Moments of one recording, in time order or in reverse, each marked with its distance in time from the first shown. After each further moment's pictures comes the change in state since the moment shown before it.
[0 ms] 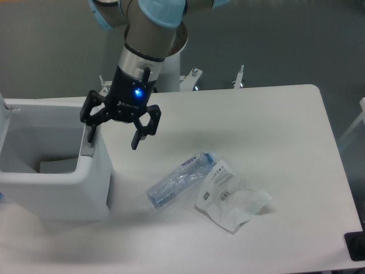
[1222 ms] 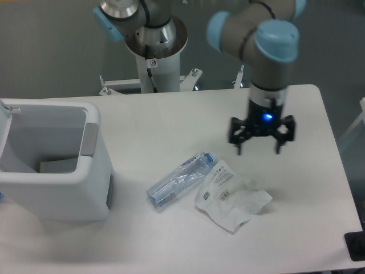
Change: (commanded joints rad) arm 0.426 -0.314 0.104 0.015 0.456 0.777
